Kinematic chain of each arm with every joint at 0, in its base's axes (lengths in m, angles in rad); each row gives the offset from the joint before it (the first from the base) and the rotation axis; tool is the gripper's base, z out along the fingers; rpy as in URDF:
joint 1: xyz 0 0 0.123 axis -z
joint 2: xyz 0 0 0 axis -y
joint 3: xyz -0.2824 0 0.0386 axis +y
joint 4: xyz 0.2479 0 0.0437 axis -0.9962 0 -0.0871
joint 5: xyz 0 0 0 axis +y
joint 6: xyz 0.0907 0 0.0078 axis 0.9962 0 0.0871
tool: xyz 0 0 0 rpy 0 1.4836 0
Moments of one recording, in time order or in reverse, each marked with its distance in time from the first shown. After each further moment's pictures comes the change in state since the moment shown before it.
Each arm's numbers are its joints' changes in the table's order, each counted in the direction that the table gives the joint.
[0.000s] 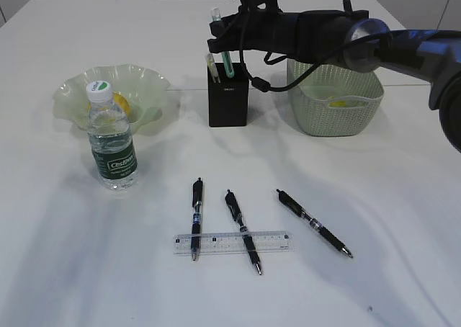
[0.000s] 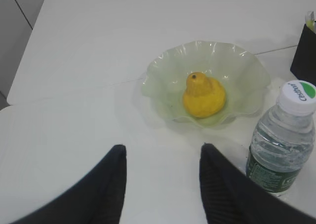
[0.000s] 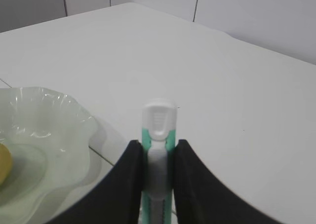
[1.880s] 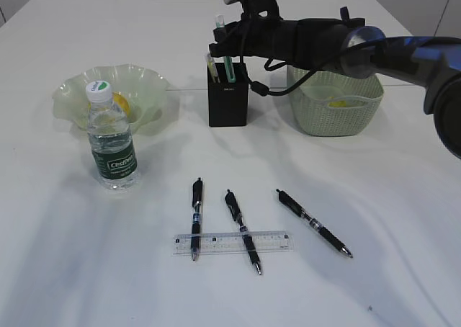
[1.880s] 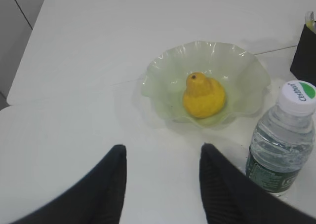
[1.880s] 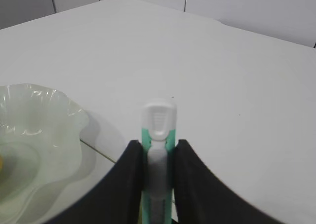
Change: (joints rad) left arm 0.000 0.000 0.000 0.000 0.000 0.000; right arm 0.000 -0.020 0.002 -0.047 -0.029 0.002
